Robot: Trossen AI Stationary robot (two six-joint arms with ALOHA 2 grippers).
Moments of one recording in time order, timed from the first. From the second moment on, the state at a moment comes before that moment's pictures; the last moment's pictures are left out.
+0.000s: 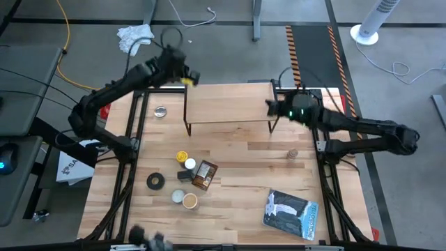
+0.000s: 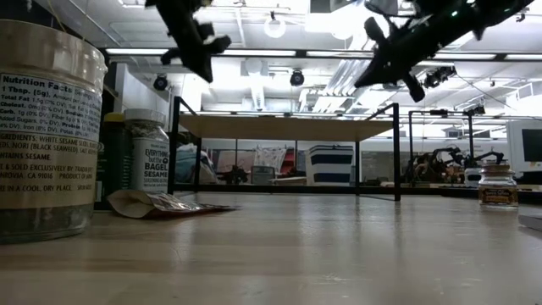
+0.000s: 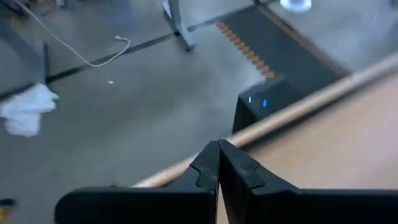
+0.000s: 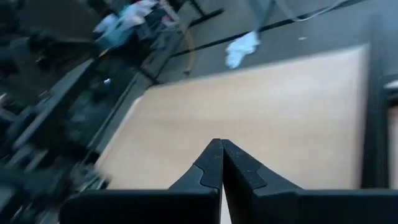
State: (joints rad) left arm 0.66 1.45 1.43 -0.66 -0.40 -0.24; right arm -0.35 0.99 0.67 -0.05 0.33 0.82
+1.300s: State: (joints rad) left arm 0.82 1.75 1.43 -0.54 -0.12 -0.14; right arm -1.15 1.65 1.29 -0.58 -0.35 0.30
